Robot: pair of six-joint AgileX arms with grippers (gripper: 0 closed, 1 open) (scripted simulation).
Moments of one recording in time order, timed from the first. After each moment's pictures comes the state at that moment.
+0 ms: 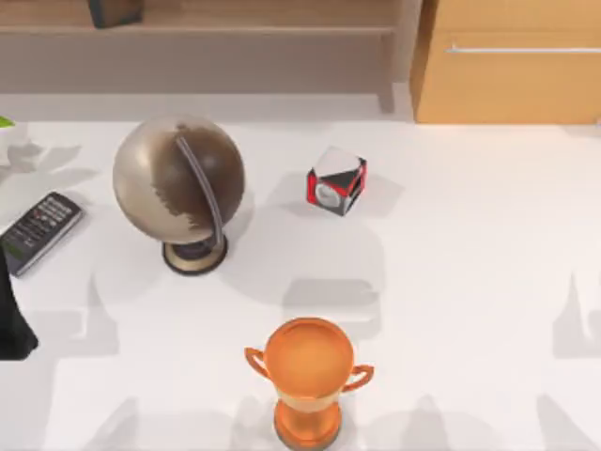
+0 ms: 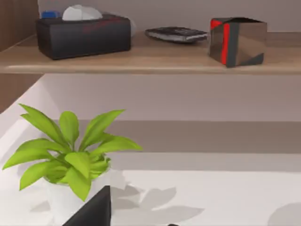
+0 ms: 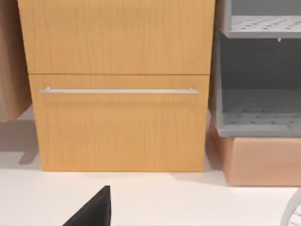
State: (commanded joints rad) left arm 0.00 0.00 0.00 0.00 0.00 0.00; right arm 0.00 0.00 0.00 0.00 0.00 0.00
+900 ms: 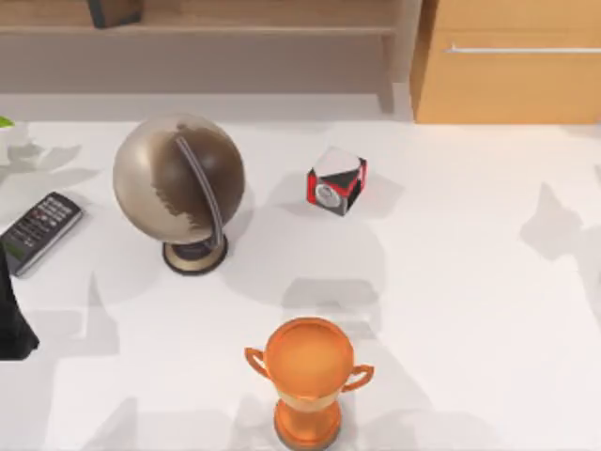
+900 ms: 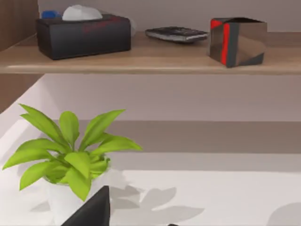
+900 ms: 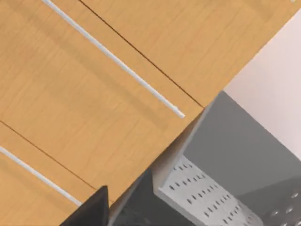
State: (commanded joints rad) left arm 0.00 0.00 0.00 0.00 0.00 0.00; right arm 0.04 0.84 0.40 0.51 0.01 -0.71
